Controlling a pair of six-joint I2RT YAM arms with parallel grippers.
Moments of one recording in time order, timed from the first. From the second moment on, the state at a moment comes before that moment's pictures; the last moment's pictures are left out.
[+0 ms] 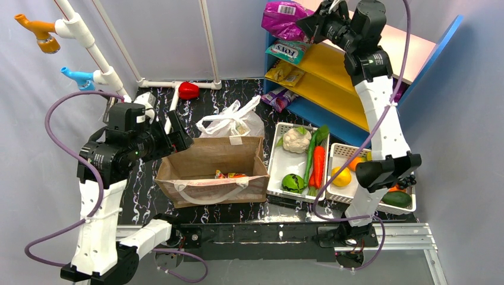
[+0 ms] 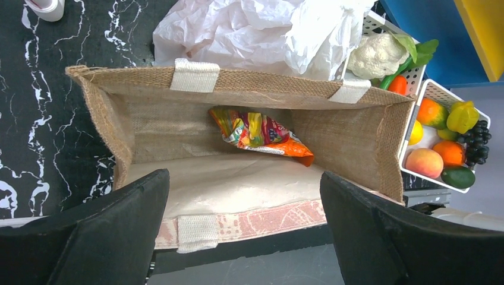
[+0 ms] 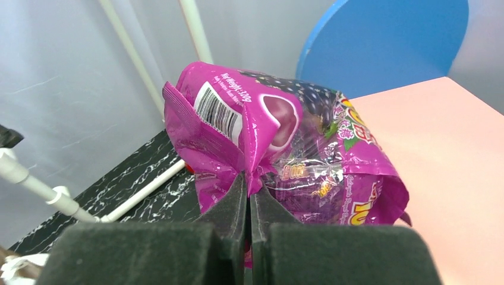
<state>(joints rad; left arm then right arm) -0.24 1.01 1.66 -1.42 0.06 -0.49 0.25 1.81 2.28 -0.38 -0.47 0.17</state>
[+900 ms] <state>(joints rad) -0.24 1.08 1.63 -1.34 0.07 -0.49 0.69 1.41 1.95 -0.53 -0.36 0.16</state>
